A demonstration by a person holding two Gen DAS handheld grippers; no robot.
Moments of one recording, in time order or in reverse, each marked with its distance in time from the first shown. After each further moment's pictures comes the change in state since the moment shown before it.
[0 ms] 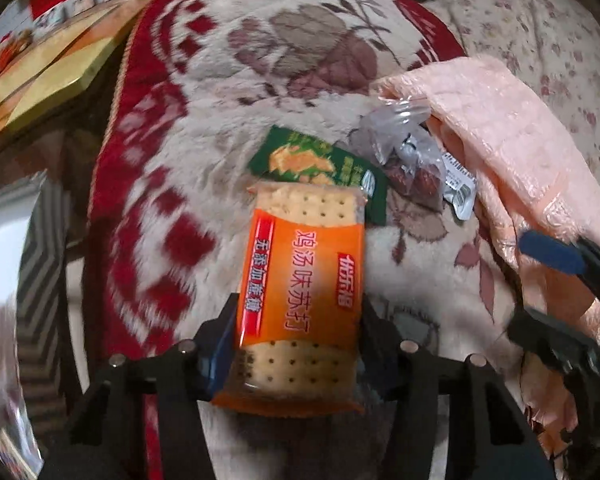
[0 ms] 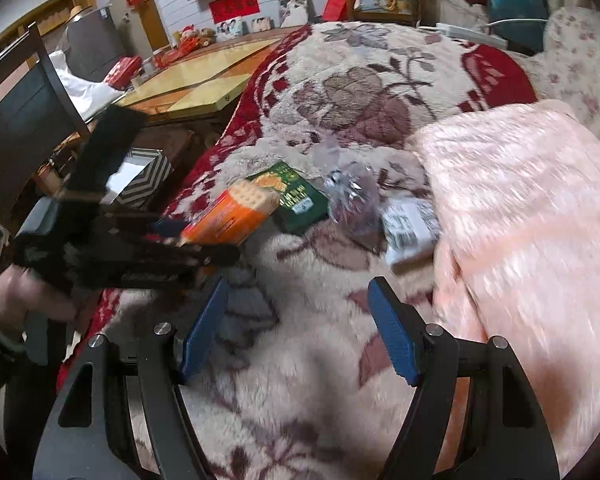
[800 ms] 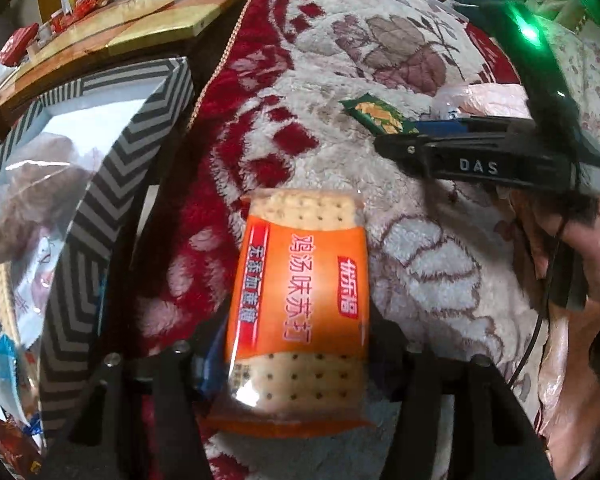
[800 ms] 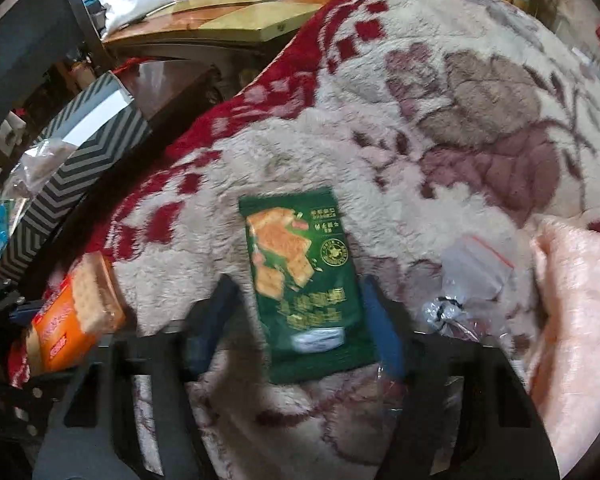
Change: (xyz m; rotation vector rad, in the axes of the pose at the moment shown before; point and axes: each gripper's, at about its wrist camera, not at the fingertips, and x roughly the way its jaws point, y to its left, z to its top) left arm -0.021 0.017 -0.069 -0.222 -0.049 0.134; right arm 0.146 0.019 0.081 -0.314 0.215 0.083
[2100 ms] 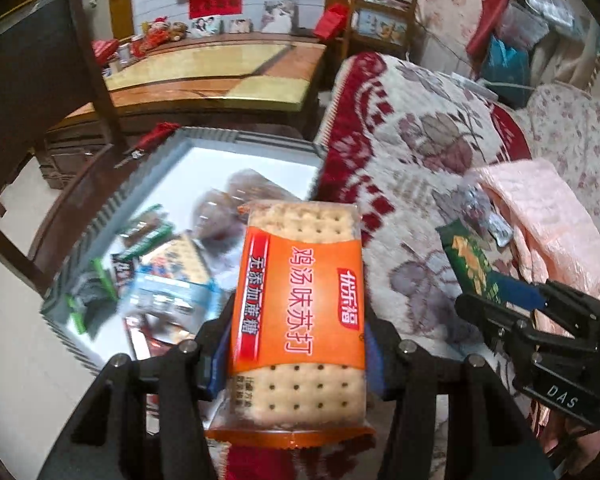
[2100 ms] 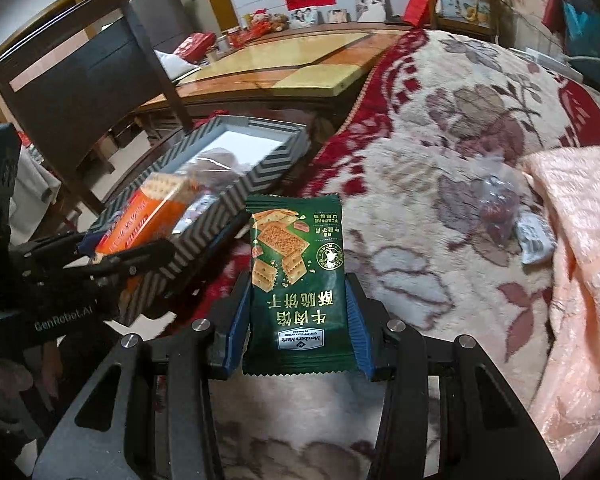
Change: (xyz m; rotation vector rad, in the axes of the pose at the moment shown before) left arm -0.133 0.067 -0.050 -0.115 -0.237 0.143; right arm -0.126 0.148 -0.089 0.160 -0.212 0.070
